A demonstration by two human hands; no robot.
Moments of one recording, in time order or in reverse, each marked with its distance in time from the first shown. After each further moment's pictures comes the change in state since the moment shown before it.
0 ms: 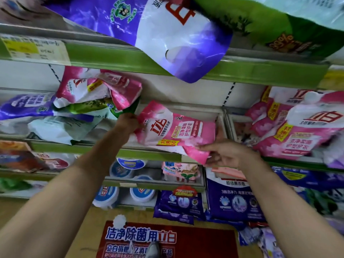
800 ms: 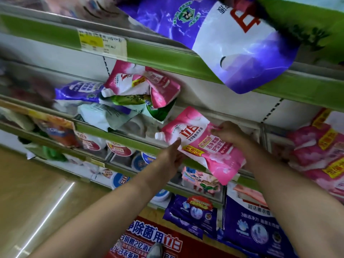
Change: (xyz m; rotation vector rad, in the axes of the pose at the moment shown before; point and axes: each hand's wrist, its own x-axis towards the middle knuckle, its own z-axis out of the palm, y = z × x) left_hand -0.074 -0.036 0.049 -0.810 -0.066 -0.441; right_hand 0.101 -0.075 0.029 -0.811 0.241 -0.356
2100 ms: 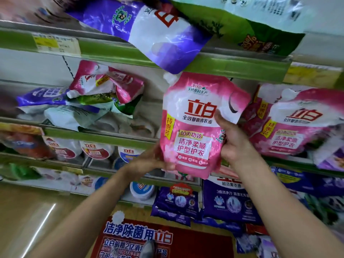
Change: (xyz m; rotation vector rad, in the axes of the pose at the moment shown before) left_hand -0.064 -0.033 -0.023 0.818 -0.792 0.335; right_hand -0.174 0.036 -0.026 1.611 -0.031 0.071
